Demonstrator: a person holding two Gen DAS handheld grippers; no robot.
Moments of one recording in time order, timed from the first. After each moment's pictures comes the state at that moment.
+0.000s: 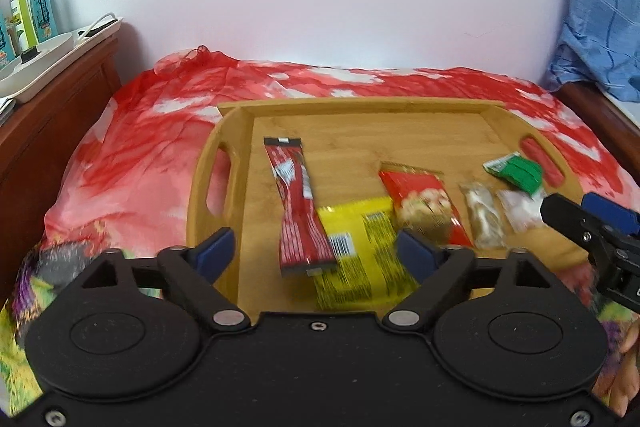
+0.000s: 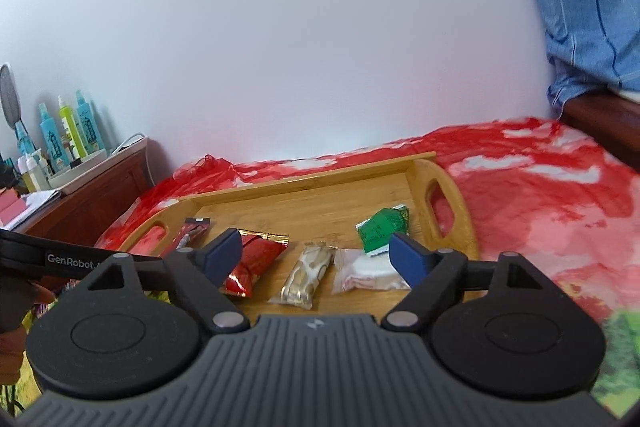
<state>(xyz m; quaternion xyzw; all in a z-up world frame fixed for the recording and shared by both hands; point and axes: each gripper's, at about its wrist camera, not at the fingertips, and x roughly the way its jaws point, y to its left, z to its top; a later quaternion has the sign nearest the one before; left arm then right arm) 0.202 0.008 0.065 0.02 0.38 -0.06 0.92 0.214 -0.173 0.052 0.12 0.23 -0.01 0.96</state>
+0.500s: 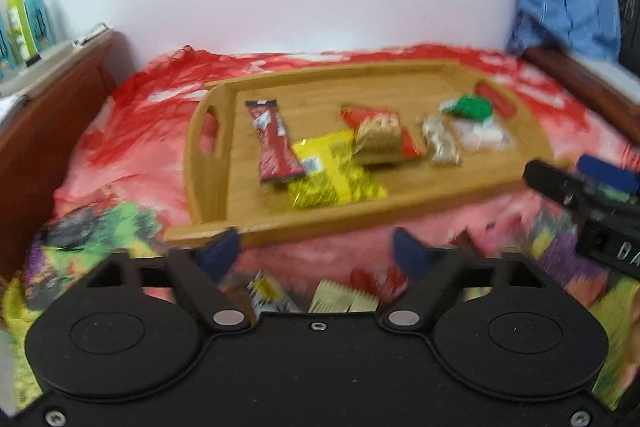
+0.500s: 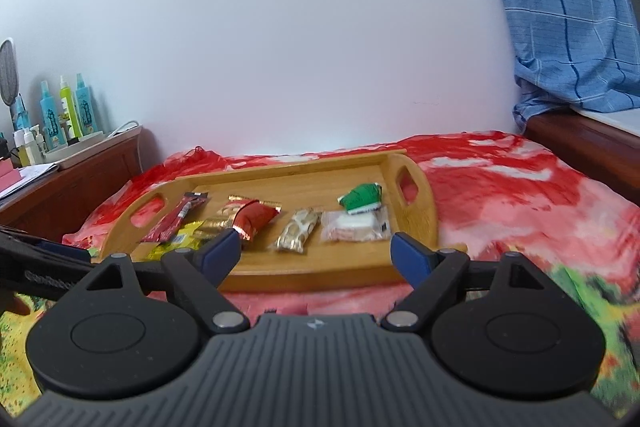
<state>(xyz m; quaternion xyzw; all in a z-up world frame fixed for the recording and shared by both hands) 0.120 -0.003 0.054 0.08 0.37 -0.08 0.92 0.148 -0.148 0.052 0.09 0.22 -0.04 0.97</state>
